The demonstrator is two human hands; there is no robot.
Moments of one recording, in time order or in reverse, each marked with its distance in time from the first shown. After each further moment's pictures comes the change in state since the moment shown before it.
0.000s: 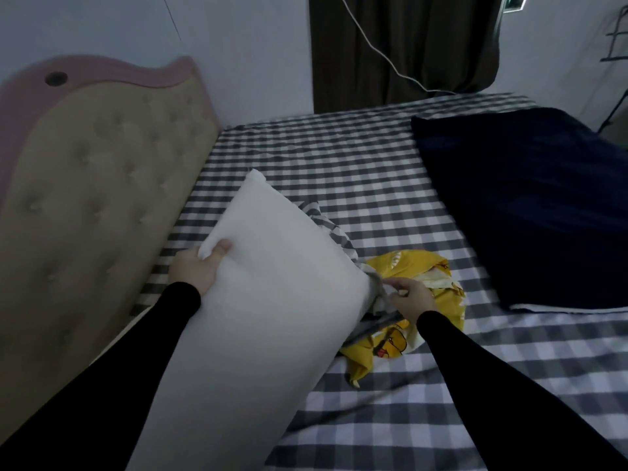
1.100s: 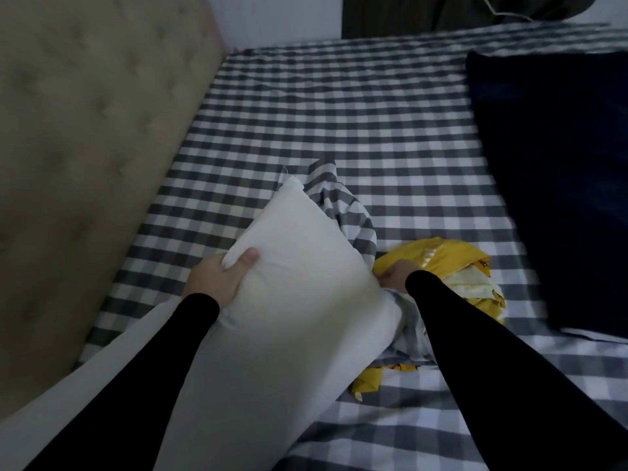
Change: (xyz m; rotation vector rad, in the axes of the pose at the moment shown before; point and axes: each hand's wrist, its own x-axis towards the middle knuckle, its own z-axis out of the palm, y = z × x) left_hand 0.055 -0.050 0.086 0.234 -0.175 -0.104; right_hand 0.147 -0.010 0.057 -0.598 -0.481 0.112
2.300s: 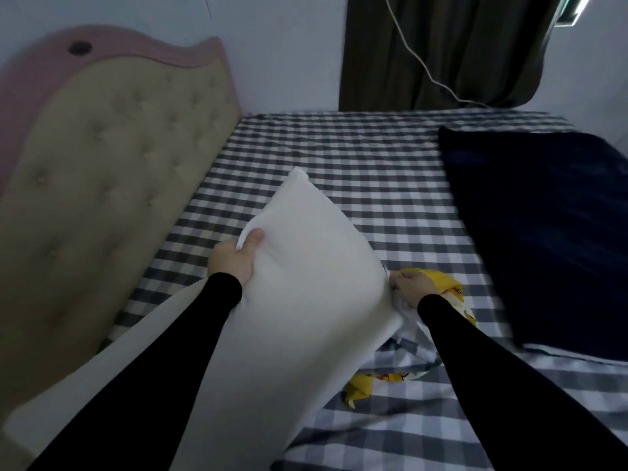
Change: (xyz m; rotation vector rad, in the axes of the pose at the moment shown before) left_hand -0.038 0.046 -0.039 -0.314 0.176 0.026; right_hand -0.113 -0.003 -0.027 0.739 0.336 0.050
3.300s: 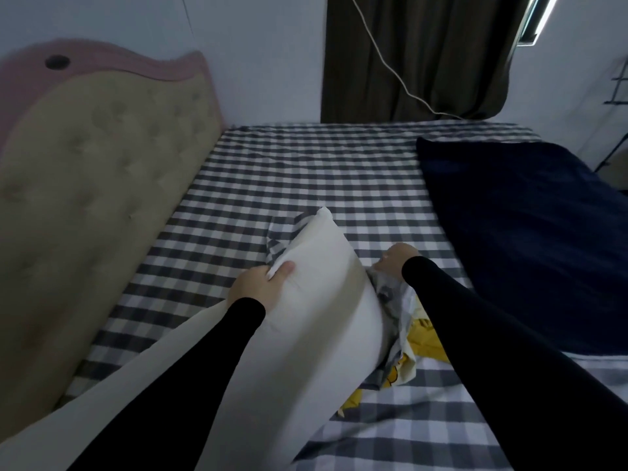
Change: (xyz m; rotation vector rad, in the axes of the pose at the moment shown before) left_hand -0.023 -0.006 0.047 0.382 -0.193 0.131; right_hand -0.008 -0.077 -0.026 -0.616 -0.018 -0.126
